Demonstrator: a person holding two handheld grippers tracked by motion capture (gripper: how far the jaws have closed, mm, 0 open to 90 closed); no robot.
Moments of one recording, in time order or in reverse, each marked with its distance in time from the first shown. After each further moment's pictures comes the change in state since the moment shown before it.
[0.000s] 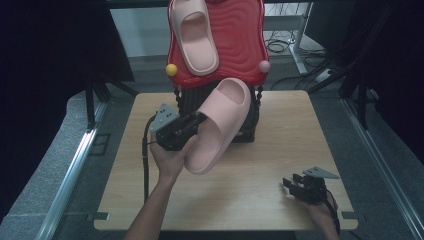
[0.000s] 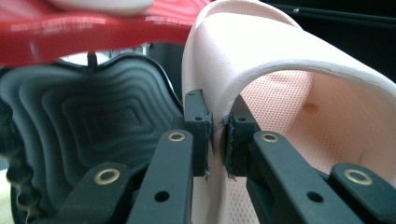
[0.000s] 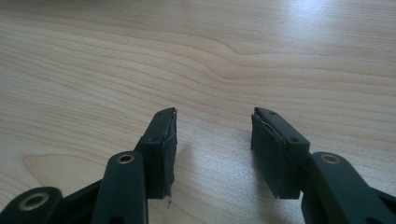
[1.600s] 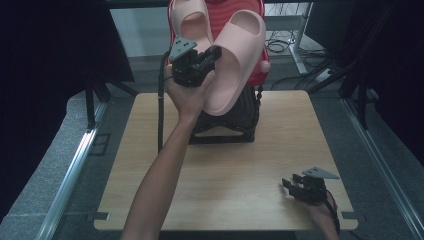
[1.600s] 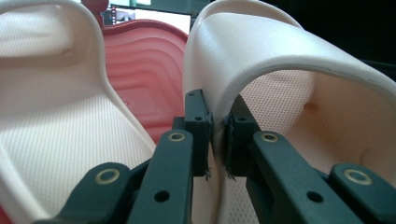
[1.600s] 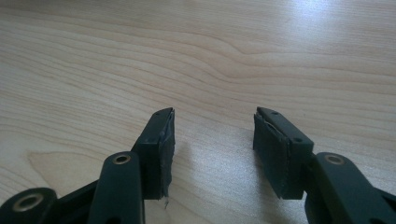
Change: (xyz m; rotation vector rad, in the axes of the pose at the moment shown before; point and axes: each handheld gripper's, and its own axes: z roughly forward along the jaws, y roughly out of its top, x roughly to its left) left arm 0.011 0.118 0.079 -0.095 0.094 0.013; right arm 0.001 -0.001 0.000 0.002 0.013 -0.001
